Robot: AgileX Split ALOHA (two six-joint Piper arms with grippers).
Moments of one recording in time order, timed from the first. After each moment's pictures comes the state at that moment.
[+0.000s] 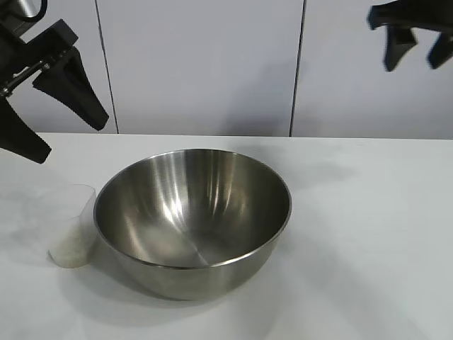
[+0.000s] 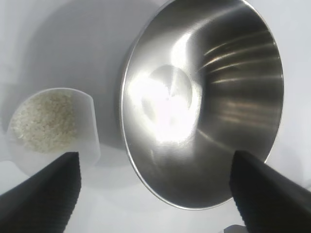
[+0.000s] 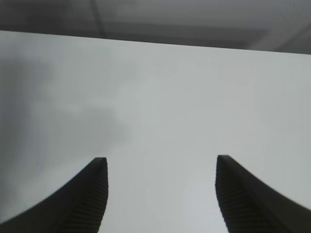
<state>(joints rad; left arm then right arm) -0.15 1.64 -1.11 -0.70 0.92 0.37 -0.06 1.75 -1.56 -0.24 0.87 0.07</state>
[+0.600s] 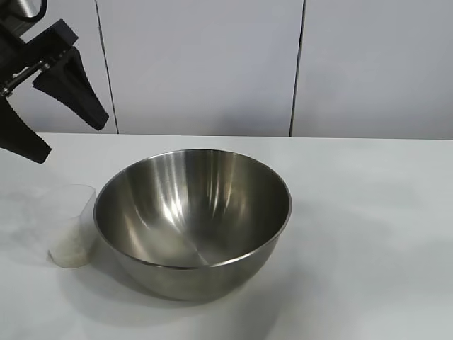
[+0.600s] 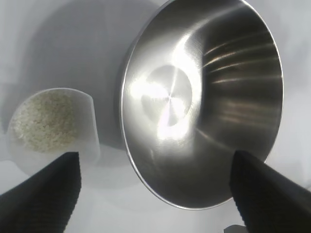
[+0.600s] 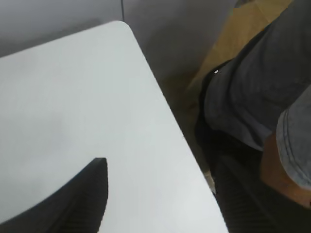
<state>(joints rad) -0.15 1.64 -1.11 -0.70 0.92 0.37 -0.24 1.01 -1.37 -0.17 1.18 0.15</state>
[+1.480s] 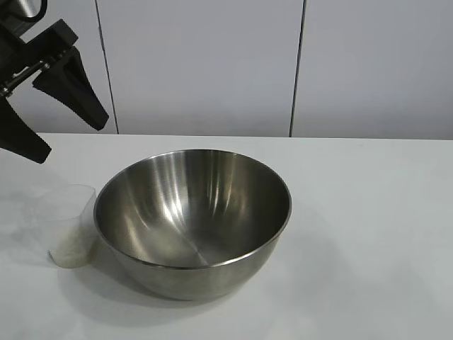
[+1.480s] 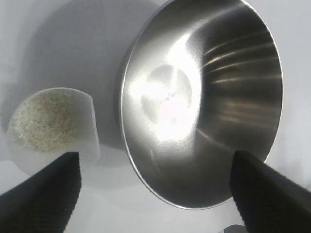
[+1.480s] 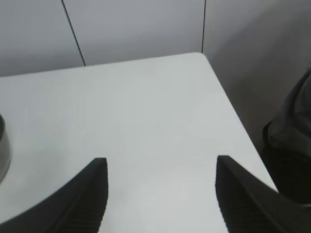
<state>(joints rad) -0.15 1.64 -1.11 -0.70 0.92 0.37 -0.14 -0.02 -0.55 -0.06 1.10 0.01</state>
